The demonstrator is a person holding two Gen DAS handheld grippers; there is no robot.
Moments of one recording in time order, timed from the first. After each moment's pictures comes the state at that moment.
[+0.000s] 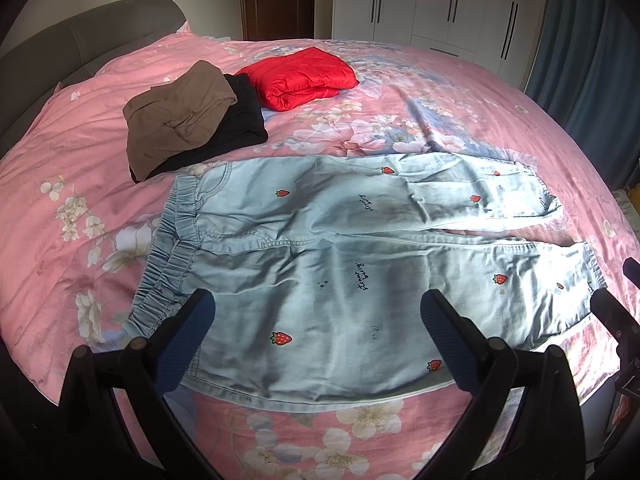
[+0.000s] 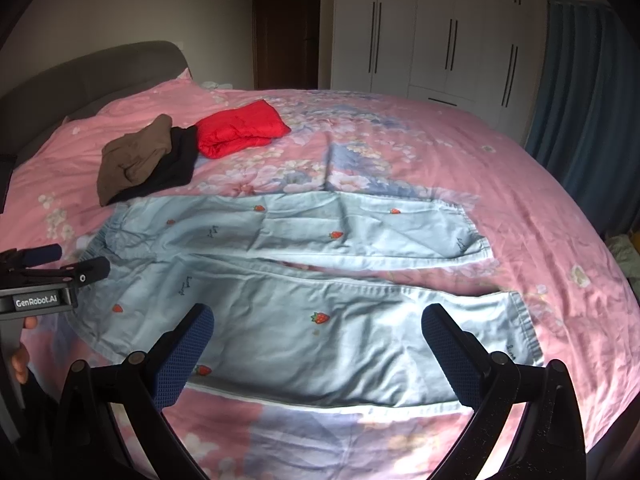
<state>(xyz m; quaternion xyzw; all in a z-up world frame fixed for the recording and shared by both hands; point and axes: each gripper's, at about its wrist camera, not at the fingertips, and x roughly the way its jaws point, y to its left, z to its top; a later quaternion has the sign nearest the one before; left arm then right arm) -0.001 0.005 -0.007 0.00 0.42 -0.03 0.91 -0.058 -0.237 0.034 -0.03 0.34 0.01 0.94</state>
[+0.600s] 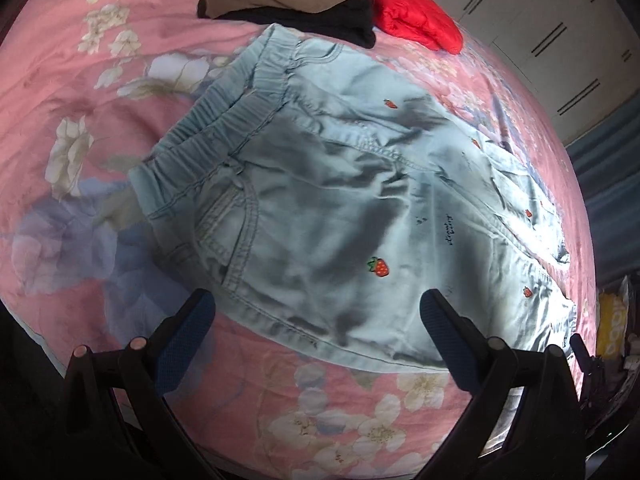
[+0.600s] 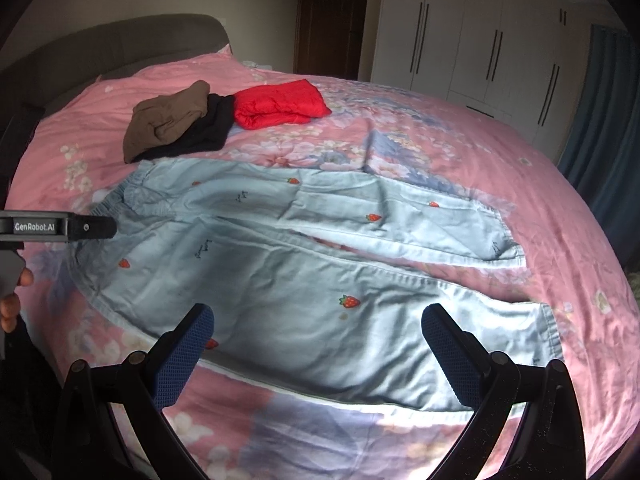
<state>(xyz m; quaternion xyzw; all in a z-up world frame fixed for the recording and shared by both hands) -0.012 0.117 -0.094 -0.22 0.52 0.02 0.82 -0.058 -0.207 -0.022 -0.12 0.35 0.08 0.92</state>
